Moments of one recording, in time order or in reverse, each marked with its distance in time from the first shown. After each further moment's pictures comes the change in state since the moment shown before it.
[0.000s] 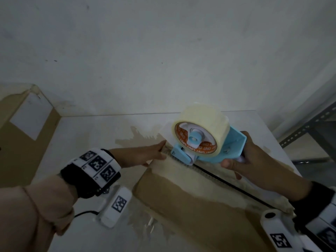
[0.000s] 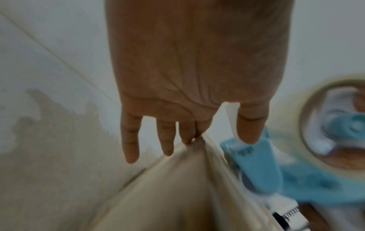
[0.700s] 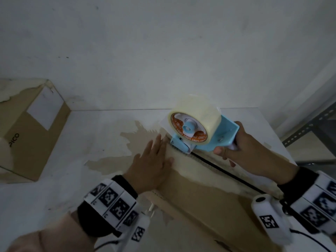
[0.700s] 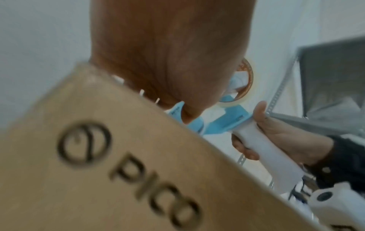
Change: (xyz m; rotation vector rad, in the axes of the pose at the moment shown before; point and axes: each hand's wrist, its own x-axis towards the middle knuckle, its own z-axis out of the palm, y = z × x) left_hand -0.017 -0.015 0.075 0.670 0.479 0.045; right_hand 0.000 -0.004 0.004 0.002 -0.014 0.007
